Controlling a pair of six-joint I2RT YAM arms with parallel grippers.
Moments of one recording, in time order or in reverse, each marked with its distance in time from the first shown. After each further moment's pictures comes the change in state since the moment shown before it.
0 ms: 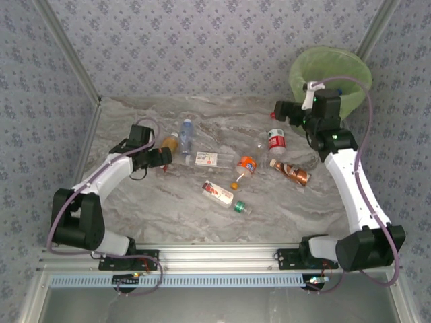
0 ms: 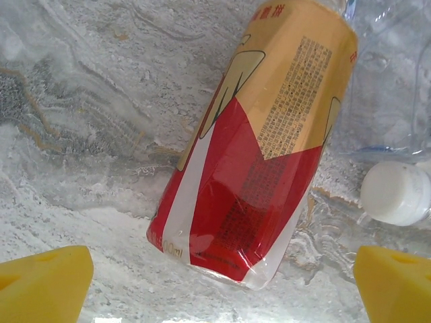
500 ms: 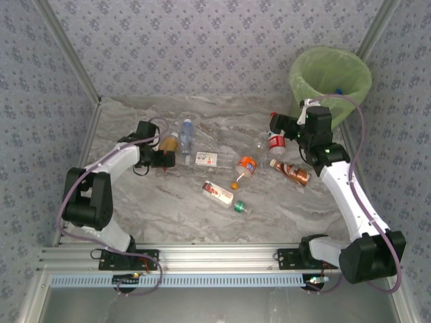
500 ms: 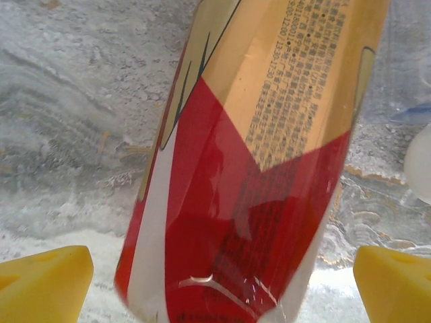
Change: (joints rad) left arm -0.002 0.201 0.116 -0.079 0.038 0.149; right arm 0.028 -0.069 -0.190 0.098 0.038 0.142
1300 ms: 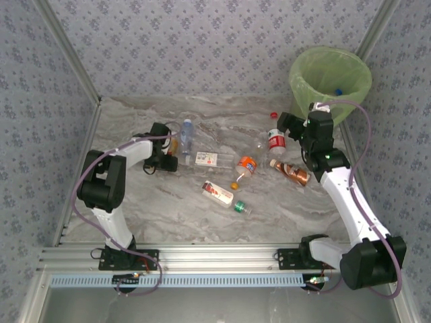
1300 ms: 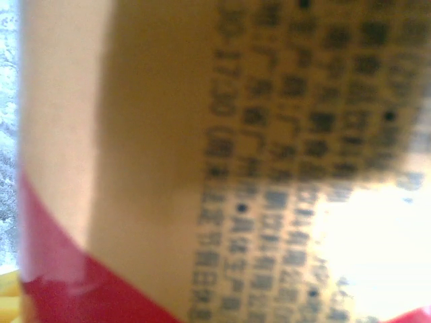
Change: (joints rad) left arm -0.054 0.187 0.080 -0.026 -0.082 0.073; right arm -0.010 -0.043 -0.079 0.083 0.143 0.085
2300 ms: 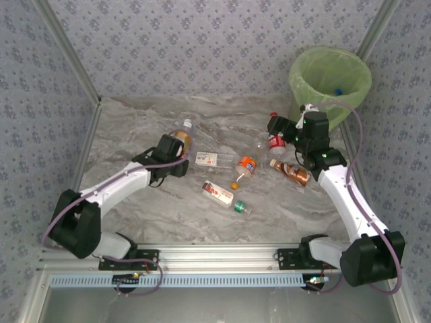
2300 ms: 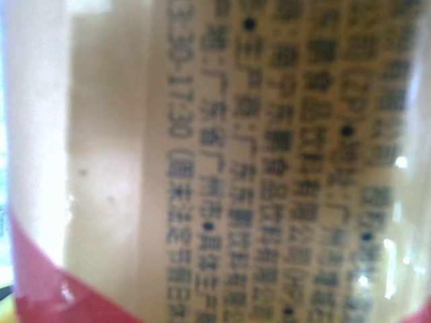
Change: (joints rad) left arm -0.292 -0.453 -0.251 0.196 -0.156 -0.049; right arm 0.027 0.025 -0.002 -0.020 -0.205 0.050
